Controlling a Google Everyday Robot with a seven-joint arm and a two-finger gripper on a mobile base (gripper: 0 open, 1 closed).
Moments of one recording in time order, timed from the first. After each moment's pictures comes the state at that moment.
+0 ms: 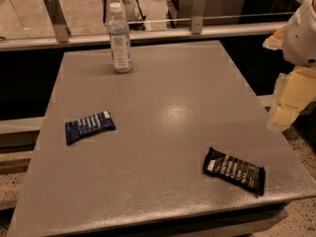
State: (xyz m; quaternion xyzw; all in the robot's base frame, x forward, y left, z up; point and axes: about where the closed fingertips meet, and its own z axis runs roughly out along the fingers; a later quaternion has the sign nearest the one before) arm 0.438 -0.216 0.977 -0.60 0.78 -0.04 0.16
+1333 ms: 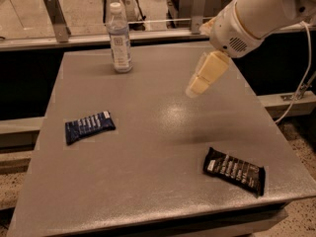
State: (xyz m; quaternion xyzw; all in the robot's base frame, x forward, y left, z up) arm 0.553 -0.103 0.958 -0.59 0.73 0.07 0.33
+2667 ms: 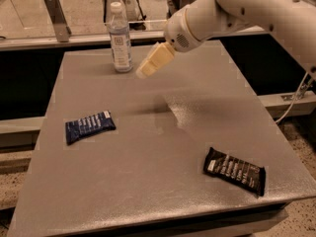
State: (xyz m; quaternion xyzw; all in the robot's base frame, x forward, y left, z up) arm 0.644 -0.006 0.937 -0.54 0.72 0.16 0.41
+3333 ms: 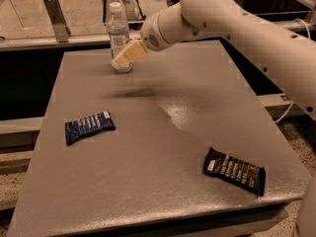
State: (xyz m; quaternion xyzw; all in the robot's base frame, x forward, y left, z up) arm 0.704 0.054 0.924 -0.48 0.73 0.18 0.46
